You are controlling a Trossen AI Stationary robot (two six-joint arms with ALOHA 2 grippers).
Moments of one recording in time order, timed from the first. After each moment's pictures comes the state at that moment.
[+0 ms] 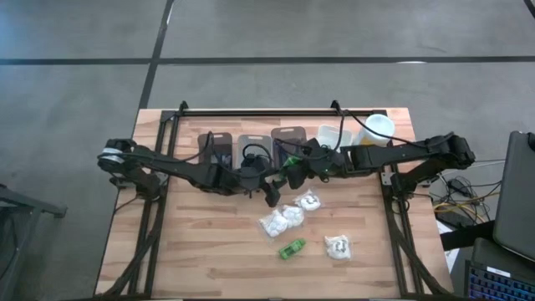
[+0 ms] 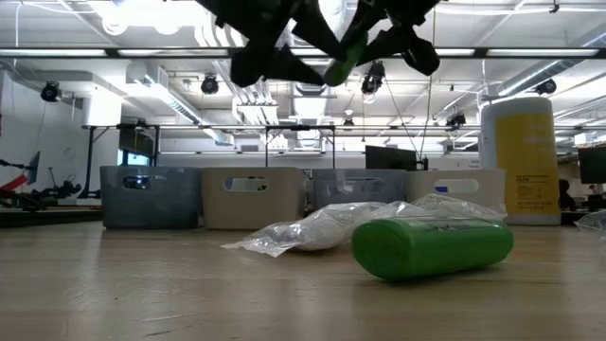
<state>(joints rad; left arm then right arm) -0.16 1.57 1.14 -0.03 -0.45 -0.58 0.08 1.41 1.16 -0.42 0.34 0.97</state>
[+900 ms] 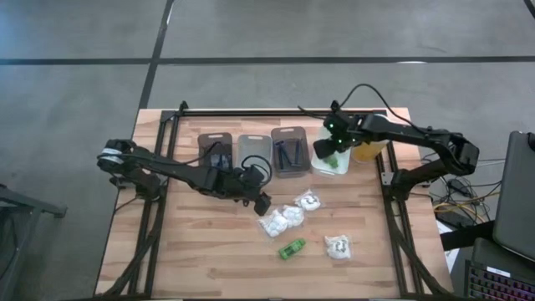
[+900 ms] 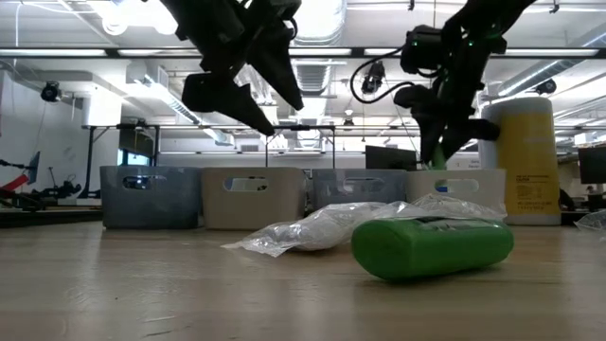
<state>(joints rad) -0.18 1.57 1.14 -0.41 -0.30 -0.87 -0.51 1.34 0.94 -0.77 -0.03 0.71</state>
